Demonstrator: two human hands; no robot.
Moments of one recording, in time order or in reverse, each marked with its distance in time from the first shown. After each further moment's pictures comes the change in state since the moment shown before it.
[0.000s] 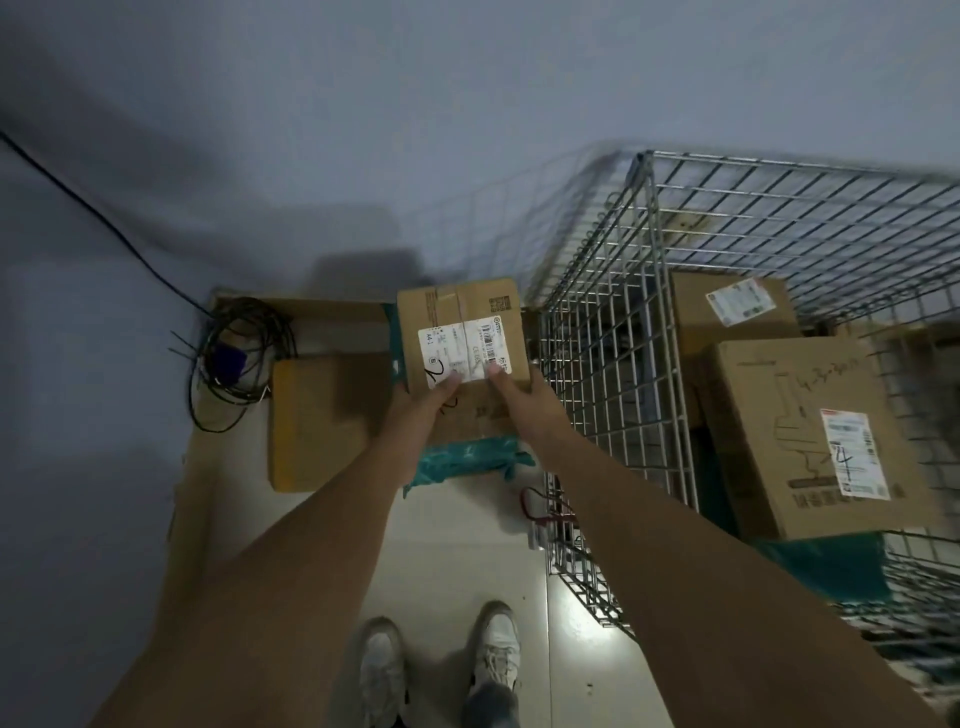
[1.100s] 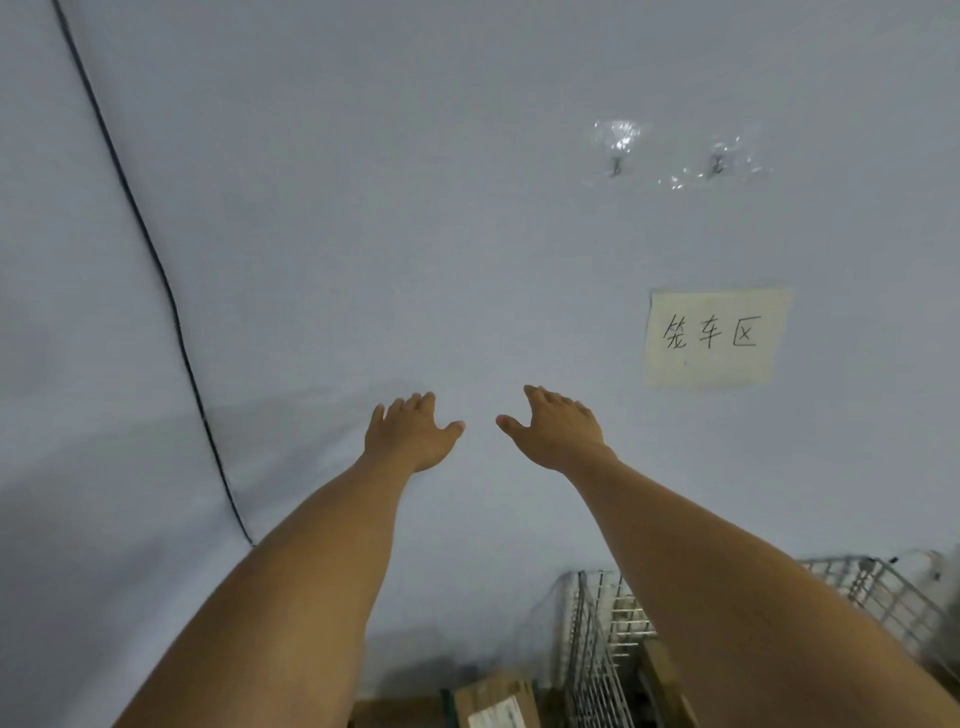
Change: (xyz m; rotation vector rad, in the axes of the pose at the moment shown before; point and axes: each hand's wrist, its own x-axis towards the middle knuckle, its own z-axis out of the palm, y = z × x) left_hand -0.496 0.464 0.027 1.463 0.614 0.909; right_hand -0.459 -0.462 -0.173 -0.880 0.578 -0.863
